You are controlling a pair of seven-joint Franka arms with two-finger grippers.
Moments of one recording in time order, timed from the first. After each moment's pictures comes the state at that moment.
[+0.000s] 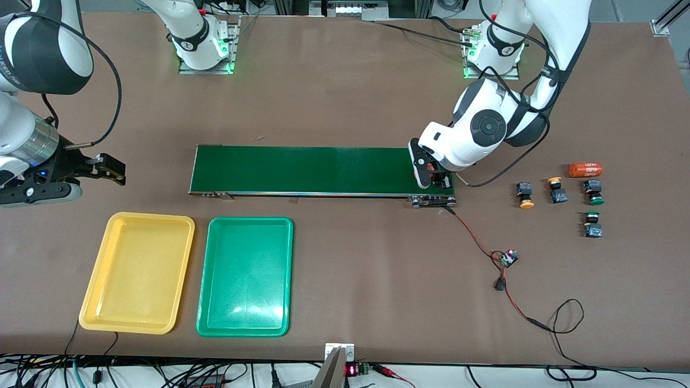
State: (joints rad) left arm -0.12 0.33 -0.34 -2.07 -0.08 2.29 0.93; right arm 0.08 0.19 -0.03 -1.59 -0.05 1.81 -0.08
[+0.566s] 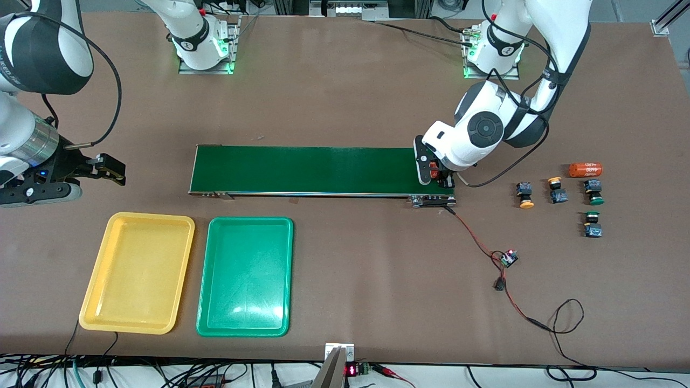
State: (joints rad) left arm -0.12 0.33 -0.34 -2.10 0.02 2.29 0.98; right arm 0.08 0.19 -0.03 -1.59 -0.05 1.82 -0.08
